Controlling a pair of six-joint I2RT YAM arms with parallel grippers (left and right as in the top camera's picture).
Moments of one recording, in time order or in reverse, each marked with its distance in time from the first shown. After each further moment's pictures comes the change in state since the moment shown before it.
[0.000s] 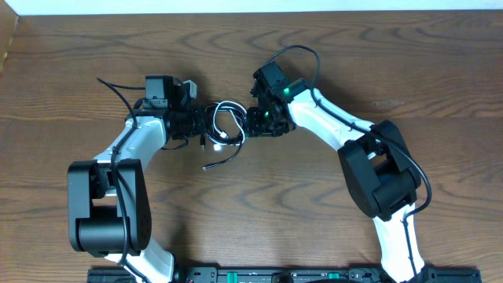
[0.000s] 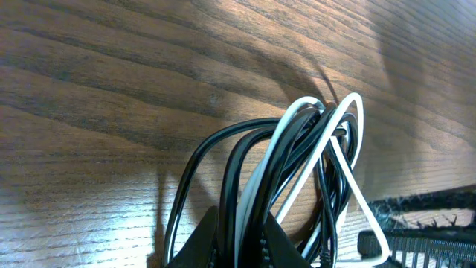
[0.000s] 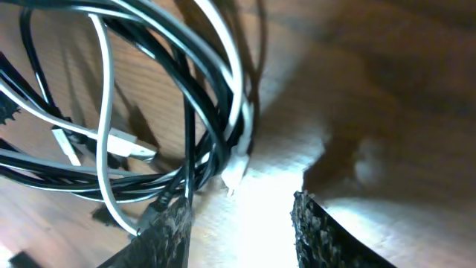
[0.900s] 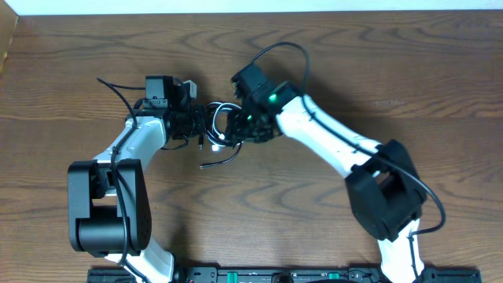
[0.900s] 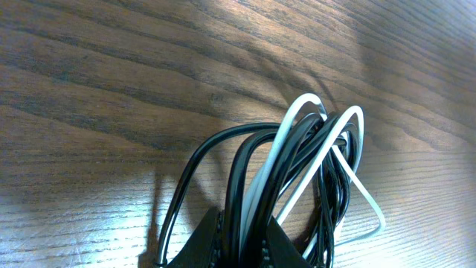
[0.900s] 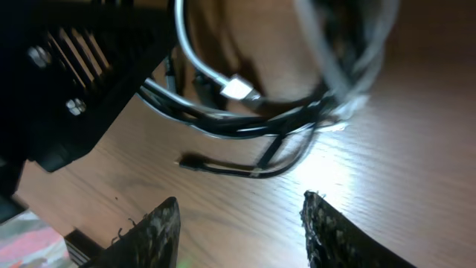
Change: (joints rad) left arm 0.000 0.000 0.000 0.000 0.000 0.000; right arm 0.119 -0.113 0.041 -0.077 0.037 0.159
